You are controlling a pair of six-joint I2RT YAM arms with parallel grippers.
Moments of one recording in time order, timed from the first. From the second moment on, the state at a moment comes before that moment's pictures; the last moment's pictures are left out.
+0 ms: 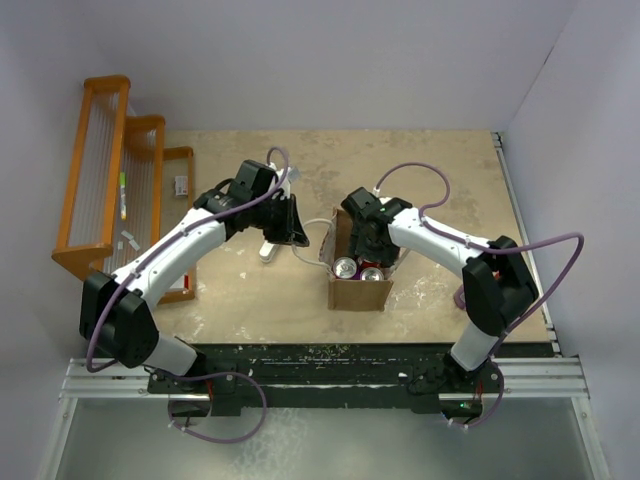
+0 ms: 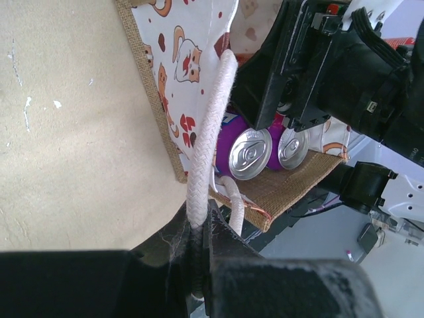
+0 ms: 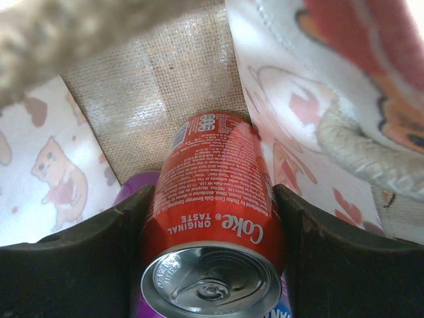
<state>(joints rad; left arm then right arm) -0.52 1.47 1.25 -0.65 0.44 -0.54 0.66 1.70 1.24 -0.85 0.28 0.88</state>
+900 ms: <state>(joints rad) -0.52 1.36 1.24 -0.68 0.35 -0.55 0.66 1.72 1.51 -0.86 0.07 0.64</state>
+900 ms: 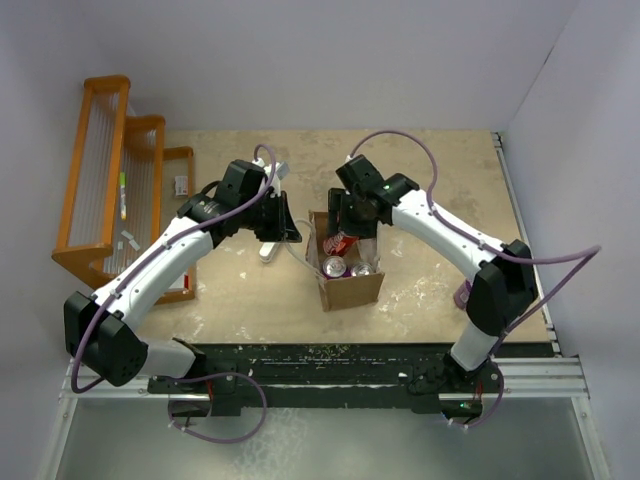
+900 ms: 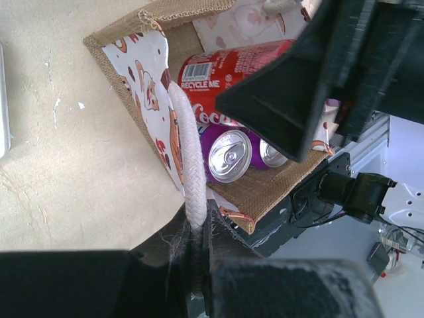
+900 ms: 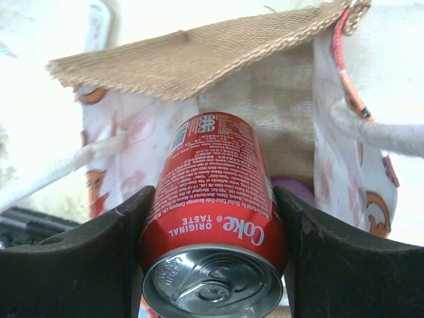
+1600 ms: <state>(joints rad) -0.52 1.37 1.24 -0.68 0.35 -0.55 0.65 1.38 1.49 -0.65 0.00 0.55</state>
